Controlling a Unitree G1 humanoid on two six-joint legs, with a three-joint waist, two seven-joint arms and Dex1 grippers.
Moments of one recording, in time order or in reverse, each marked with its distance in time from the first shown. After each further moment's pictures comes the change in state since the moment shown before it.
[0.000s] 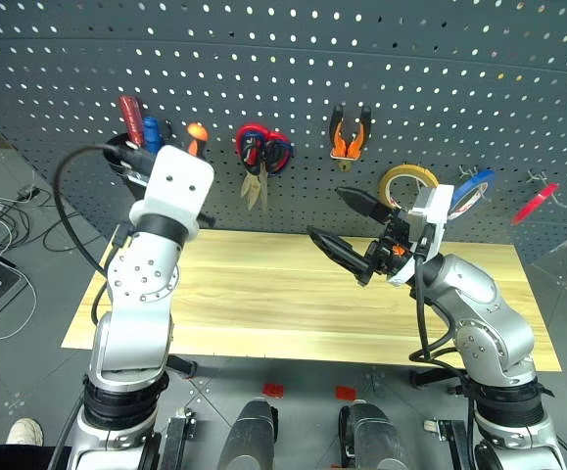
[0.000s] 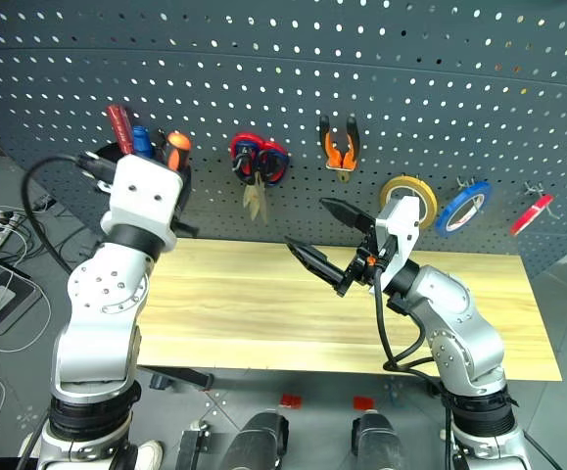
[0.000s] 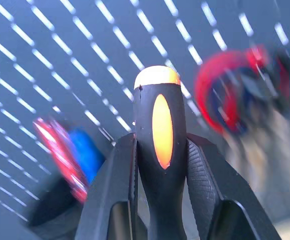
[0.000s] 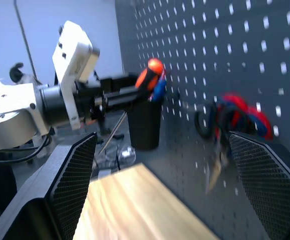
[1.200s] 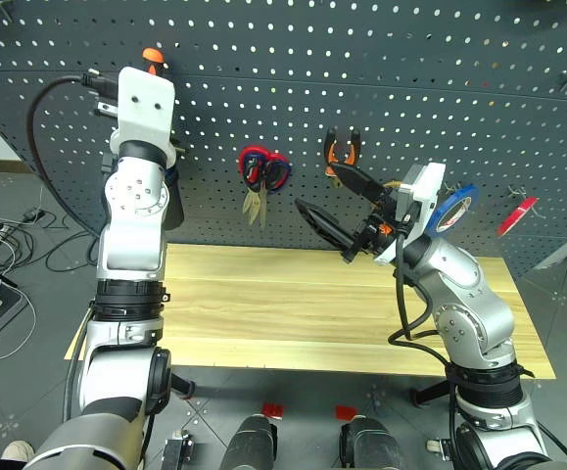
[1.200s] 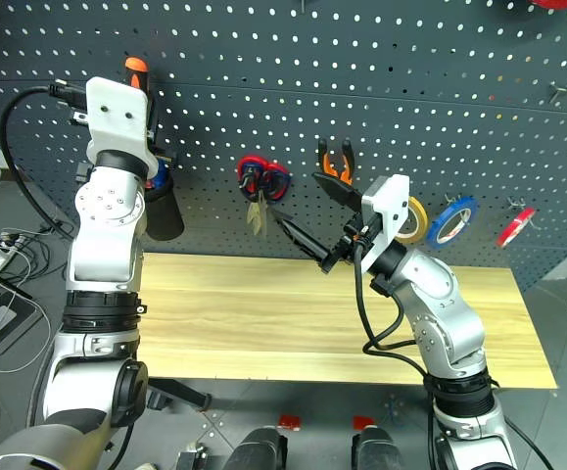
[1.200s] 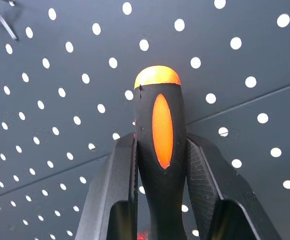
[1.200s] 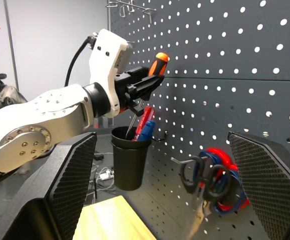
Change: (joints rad) left arm -0.310 -0.012 0.130 0.739 -0.106 -0.401 0.166; right arm -0.073 0.051 0.026 0.038 -0.068 -0.023 -0.073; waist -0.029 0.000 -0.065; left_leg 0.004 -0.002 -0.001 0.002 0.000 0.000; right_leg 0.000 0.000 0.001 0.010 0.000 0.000
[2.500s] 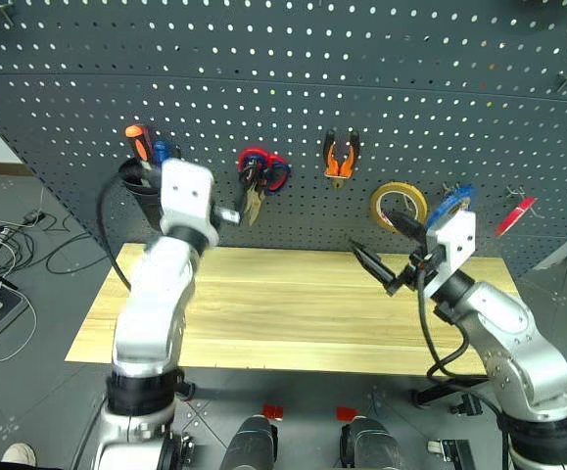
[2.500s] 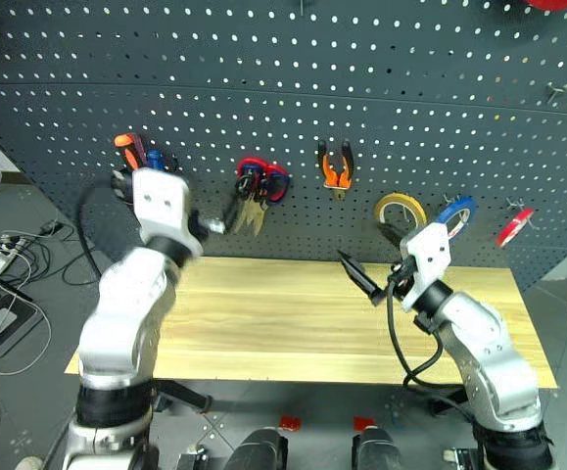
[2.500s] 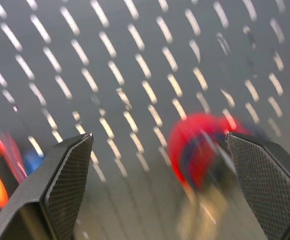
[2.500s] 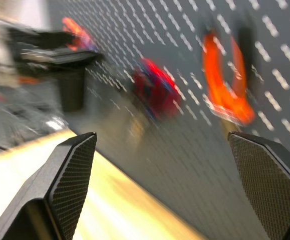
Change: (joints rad) left arm 0.482 -0.138 -0.129 -0.597 -0.203 0.377 -0.152; right arm 0.340 -0.179 -0.075 -0.138 -0.143 0.101 -0.196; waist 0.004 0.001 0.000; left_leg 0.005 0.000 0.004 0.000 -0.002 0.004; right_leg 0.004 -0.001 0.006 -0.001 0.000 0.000
